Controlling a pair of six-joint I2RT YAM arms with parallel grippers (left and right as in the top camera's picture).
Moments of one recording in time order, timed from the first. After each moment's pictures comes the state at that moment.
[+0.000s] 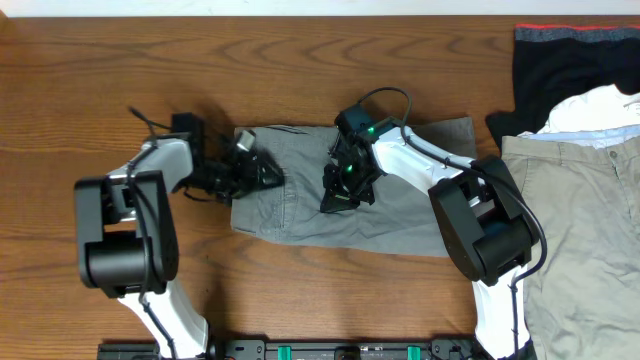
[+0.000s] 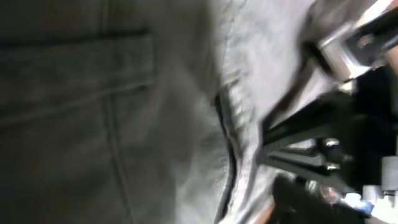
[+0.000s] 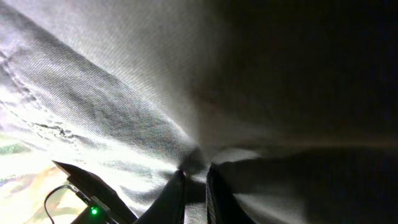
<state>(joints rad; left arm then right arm) 0.07 1.96 1.07 -0.71 0.85 0.02 0.55 2.16 1.42 -0.79 -0.63 0.57</state>
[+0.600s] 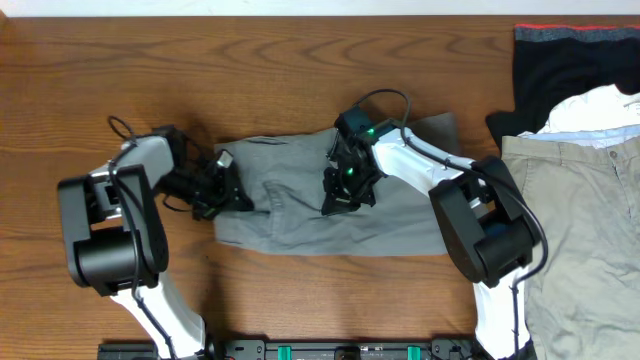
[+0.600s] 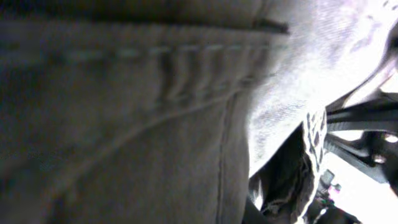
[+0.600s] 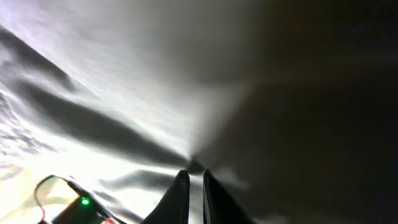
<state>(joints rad) 0.19 1.98 1.14 -1.02 0.66 0.02 0.55 2.13 1.41 -0.80 -0.62 0.51</state>
